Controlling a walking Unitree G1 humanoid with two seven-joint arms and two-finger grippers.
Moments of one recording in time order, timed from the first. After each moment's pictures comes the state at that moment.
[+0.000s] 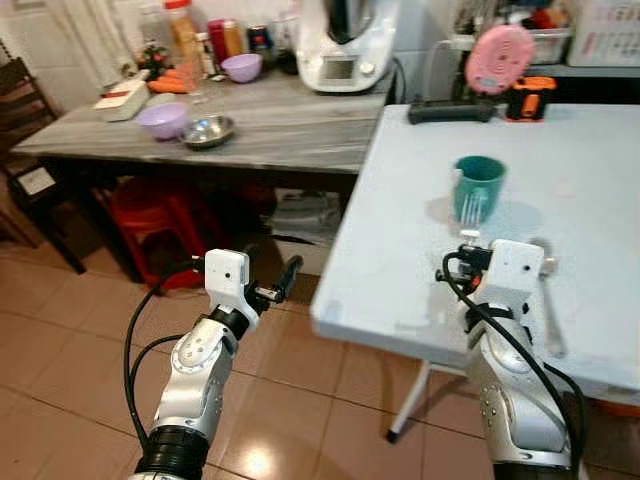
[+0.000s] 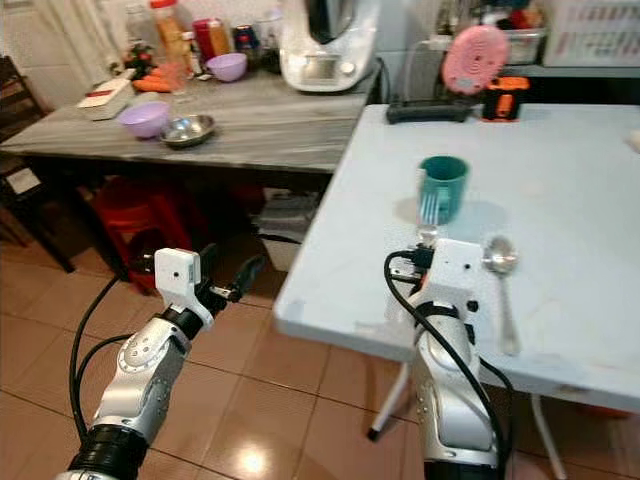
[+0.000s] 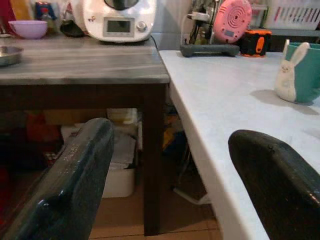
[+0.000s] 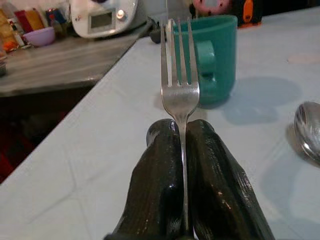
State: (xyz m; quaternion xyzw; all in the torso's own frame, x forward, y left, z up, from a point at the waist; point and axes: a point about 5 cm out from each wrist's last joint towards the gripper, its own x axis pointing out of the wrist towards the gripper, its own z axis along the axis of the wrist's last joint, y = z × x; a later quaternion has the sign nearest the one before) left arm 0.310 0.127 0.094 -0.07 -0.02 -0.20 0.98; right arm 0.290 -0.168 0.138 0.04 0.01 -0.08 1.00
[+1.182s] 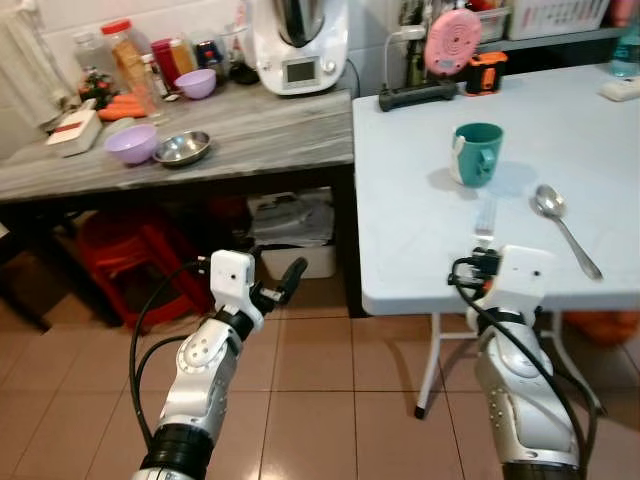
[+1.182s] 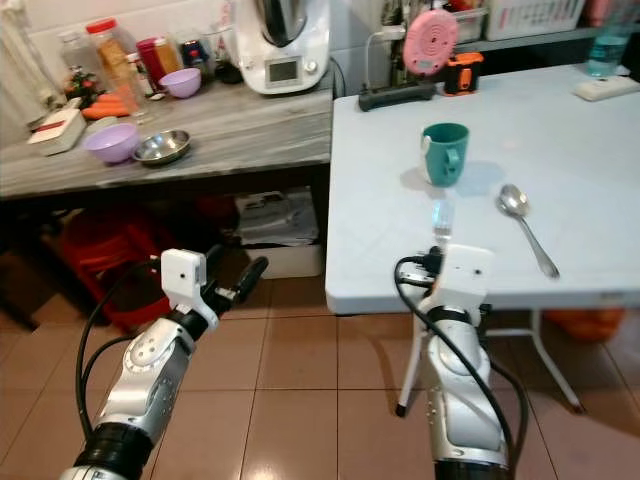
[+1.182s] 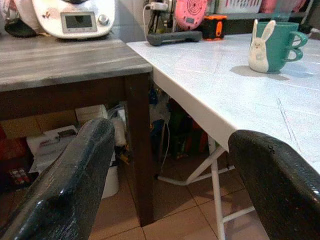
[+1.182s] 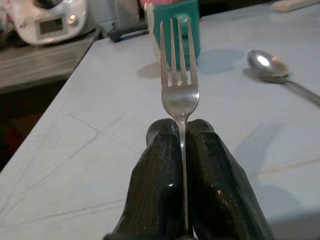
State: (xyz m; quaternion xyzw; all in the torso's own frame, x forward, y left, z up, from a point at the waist) left arm 0.312 0.124 0.089 -0.06 -0.02 -0.20 0.98; right arm 0.291 -0.181 0.128 0.02 0.00 -0.10 0.99
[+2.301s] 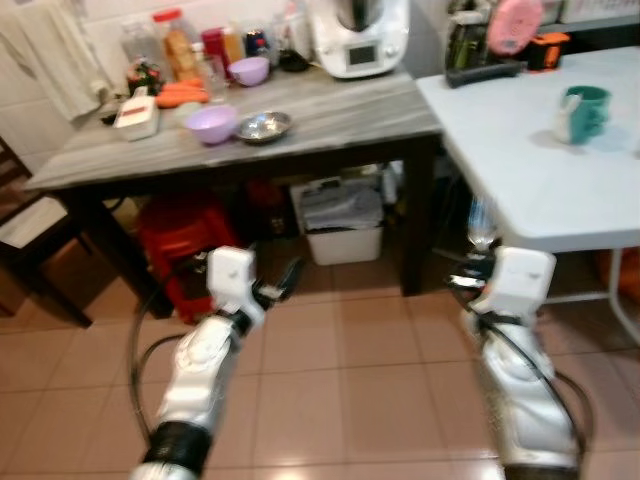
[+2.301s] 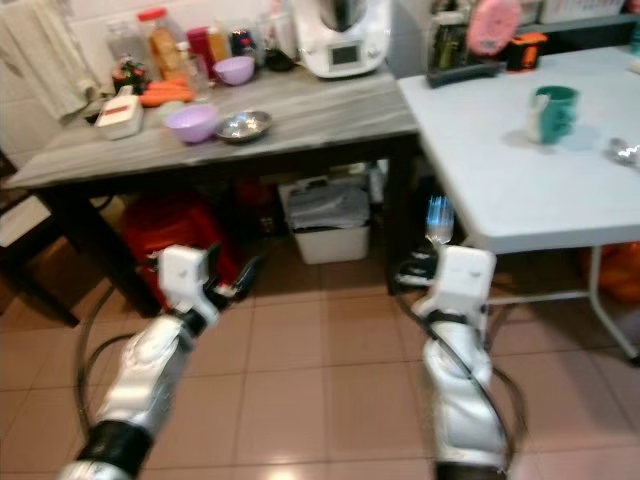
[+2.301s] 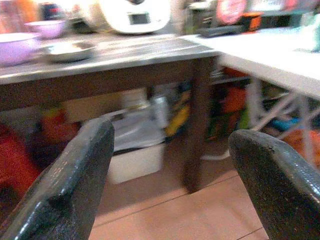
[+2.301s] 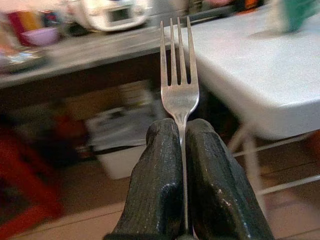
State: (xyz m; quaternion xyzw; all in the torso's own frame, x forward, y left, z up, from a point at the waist) left arm 0.314 0.137 0.085 -0.05 -0.01 -0.18 0.98; right arm 0.291 -0.165 0.124 0.02 0.00 -0.06 1.00
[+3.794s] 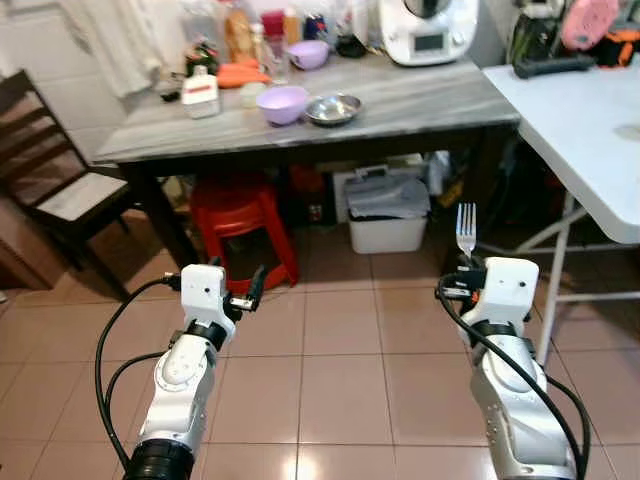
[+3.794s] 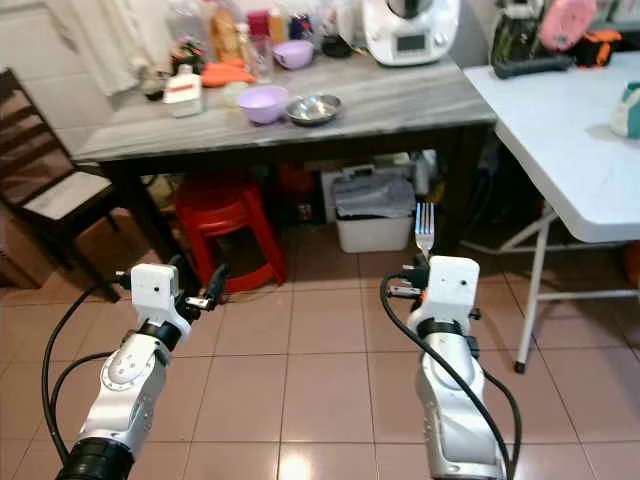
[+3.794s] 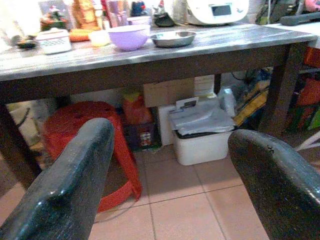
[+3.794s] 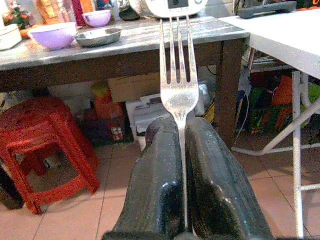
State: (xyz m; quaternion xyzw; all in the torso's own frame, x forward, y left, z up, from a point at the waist) left arm 0.303 0.157 0.077 -0.01 -0.02 -0.10 0.99; right arm 0.283 -0.169 0.119 0.00 0.00 -0.05 1.00
